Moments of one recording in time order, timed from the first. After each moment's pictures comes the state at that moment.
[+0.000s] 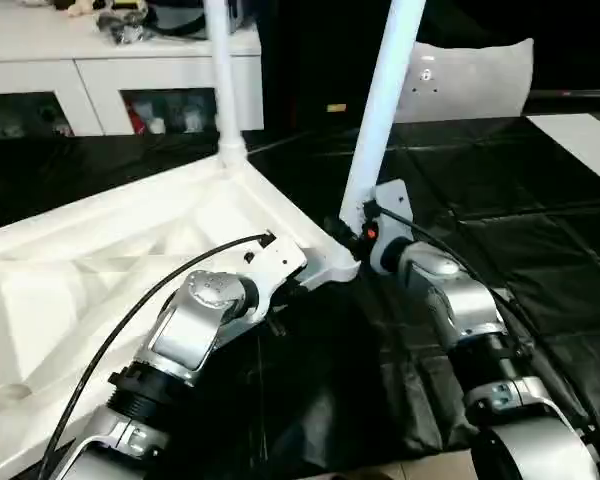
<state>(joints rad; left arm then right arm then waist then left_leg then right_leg) -0.46 0.21 -0.29 0.19 0.16 0.59 -0.73 -0.62 -0.11 0.07 0.54 0.12 0.32 0.41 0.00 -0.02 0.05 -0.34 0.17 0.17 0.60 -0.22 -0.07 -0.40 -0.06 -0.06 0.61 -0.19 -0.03</state>
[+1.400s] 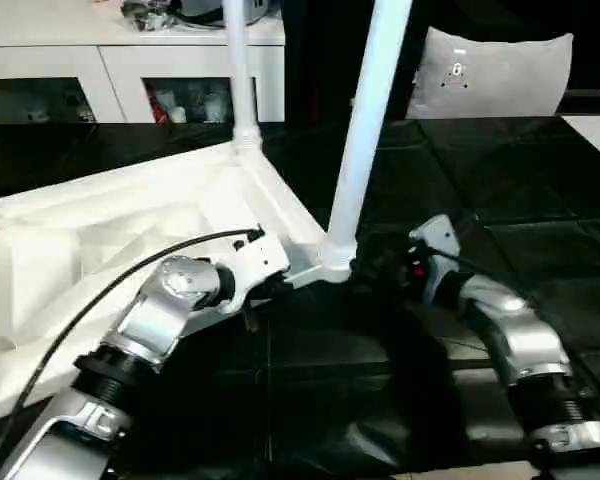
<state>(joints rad) -0.52 0.42 -0.37 0.34 0.12 0.20 -0.95 -0.43 -0.37 0.04 0.43 0.20 0.16 0.84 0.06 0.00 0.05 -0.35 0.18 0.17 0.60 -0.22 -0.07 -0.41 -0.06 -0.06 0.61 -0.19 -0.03</state>
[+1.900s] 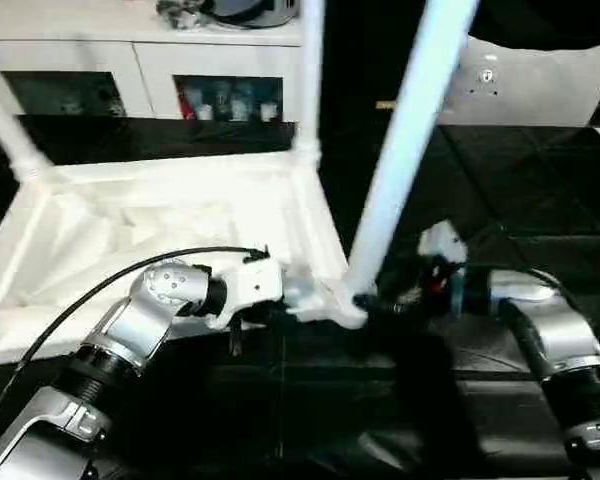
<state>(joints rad) -0.51 0.49 -0.42 0.35 0.06 0.04 -1.18 -0.43 -0.47 0.14 0.39 0.24 0.16 1.20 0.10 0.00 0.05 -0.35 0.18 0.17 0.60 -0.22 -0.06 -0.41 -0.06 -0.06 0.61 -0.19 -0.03</state>
